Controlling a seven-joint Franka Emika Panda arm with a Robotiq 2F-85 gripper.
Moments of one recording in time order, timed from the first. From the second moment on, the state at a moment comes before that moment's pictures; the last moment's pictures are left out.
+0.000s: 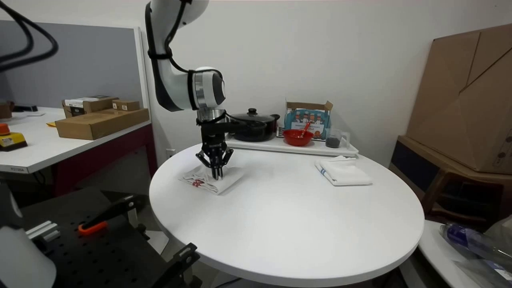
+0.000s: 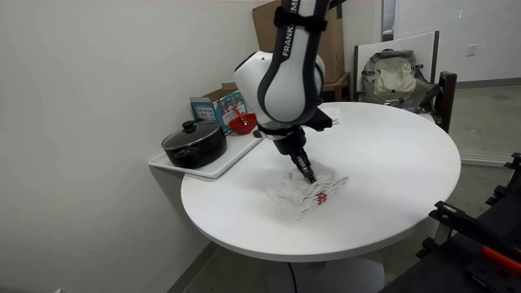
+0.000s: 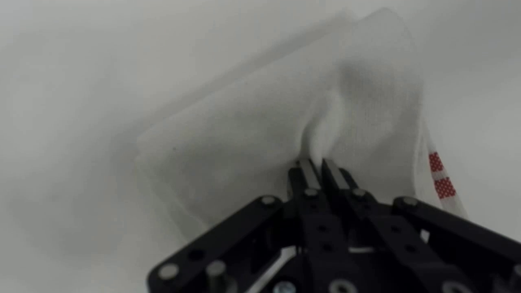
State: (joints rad) arm 0.23 0.67 0.10 -2.09 -0.52 2.51 -0.46
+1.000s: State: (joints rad) arm -0.10 0.62 -0.17 -2.12 -0.51 2.63 -0.43
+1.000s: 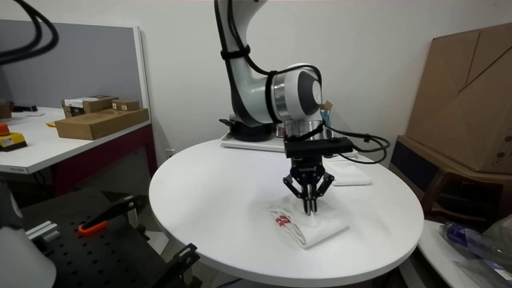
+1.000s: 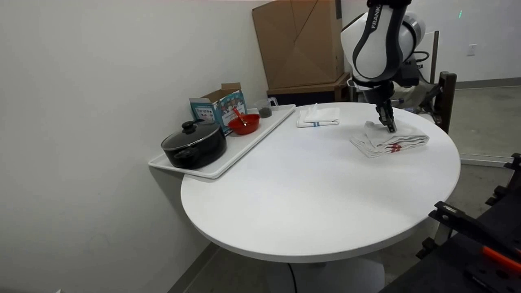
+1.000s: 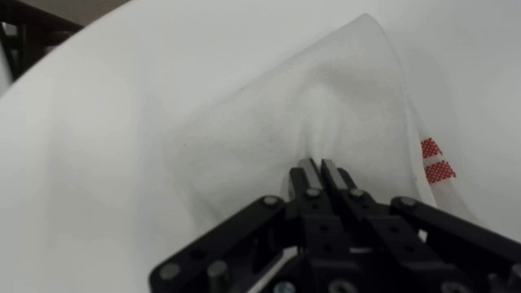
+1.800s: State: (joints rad) arm 0.09 0.85 -0.07 -1.69 -0.51 2.50 -0.34
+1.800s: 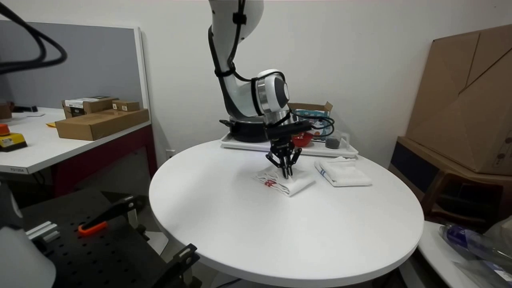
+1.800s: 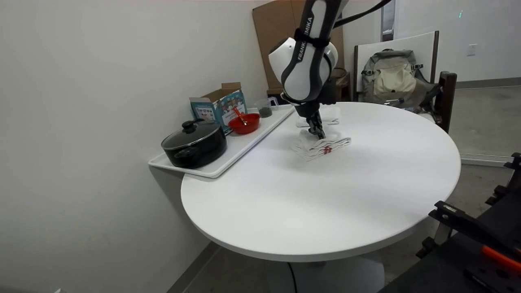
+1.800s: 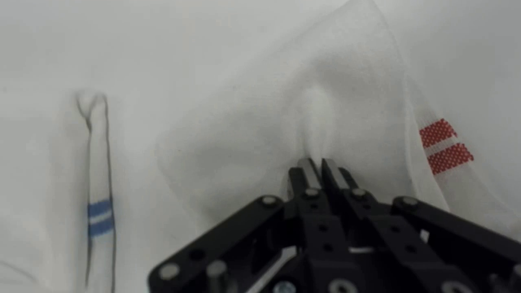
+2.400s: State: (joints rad) arm 0.22 0.87 0.04 -1.63 -0.51 2.49 -0.34
